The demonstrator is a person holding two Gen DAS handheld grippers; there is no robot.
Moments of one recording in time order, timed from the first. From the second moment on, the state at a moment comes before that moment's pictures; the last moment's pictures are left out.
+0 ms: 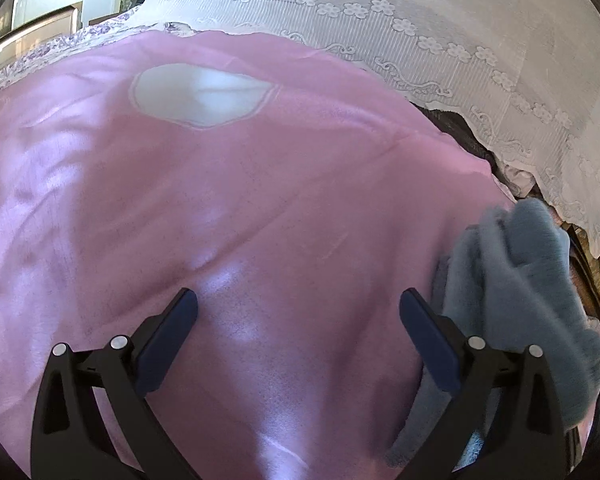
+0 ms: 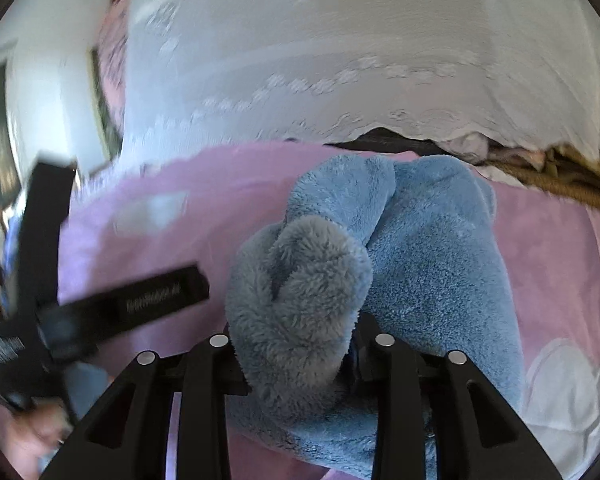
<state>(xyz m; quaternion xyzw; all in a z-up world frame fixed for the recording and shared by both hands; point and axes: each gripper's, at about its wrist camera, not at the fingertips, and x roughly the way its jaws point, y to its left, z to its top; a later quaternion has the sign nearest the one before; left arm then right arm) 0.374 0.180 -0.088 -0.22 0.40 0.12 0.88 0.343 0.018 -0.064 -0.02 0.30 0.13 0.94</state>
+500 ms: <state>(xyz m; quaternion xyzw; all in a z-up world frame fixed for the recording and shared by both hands) 0.373 0.195 -0.082 -0.26 0.40 0.11 0.87 0.311 0.024 -0.037 -0.07 0.26 0.19 0.95</state>
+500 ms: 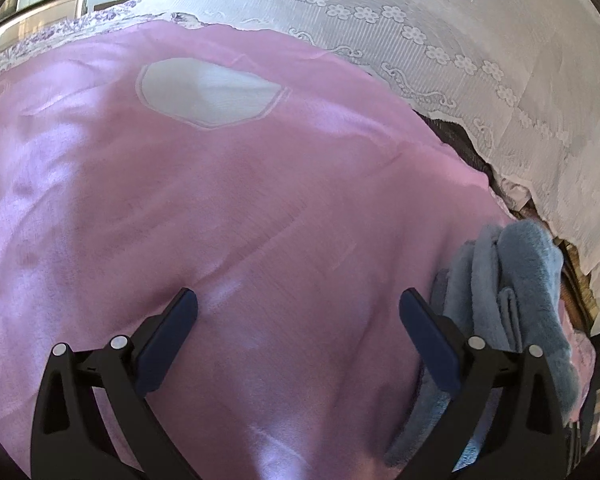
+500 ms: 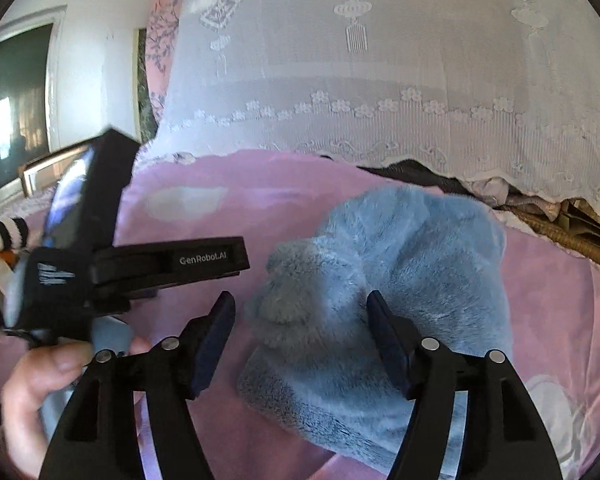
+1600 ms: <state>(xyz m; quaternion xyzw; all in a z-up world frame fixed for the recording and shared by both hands) 0.374 0.147 -0.070 -0.19 0.41 0.03 0.89 0.332 -0.007 -0.054 -0.15 0.31 0.19 0.92</state>
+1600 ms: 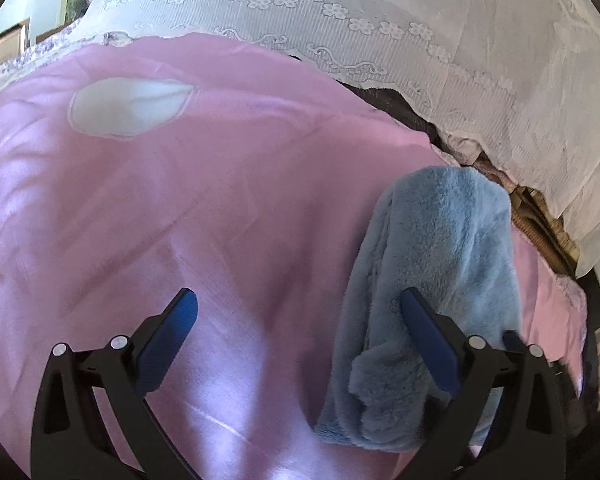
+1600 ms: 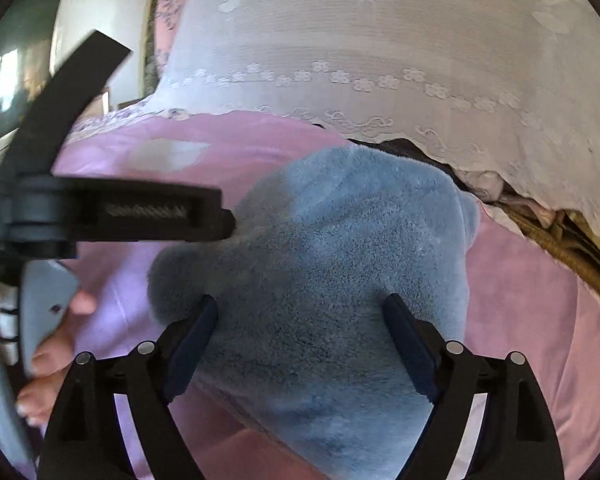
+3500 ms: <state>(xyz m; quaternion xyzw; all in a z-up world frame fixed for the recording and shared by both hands) 0.358 0.127 -0.048 -0.15 0.35 -0.01 0.93 0.345 -0.130 -0.071 0.14 0.27 0.10 0.95</state>
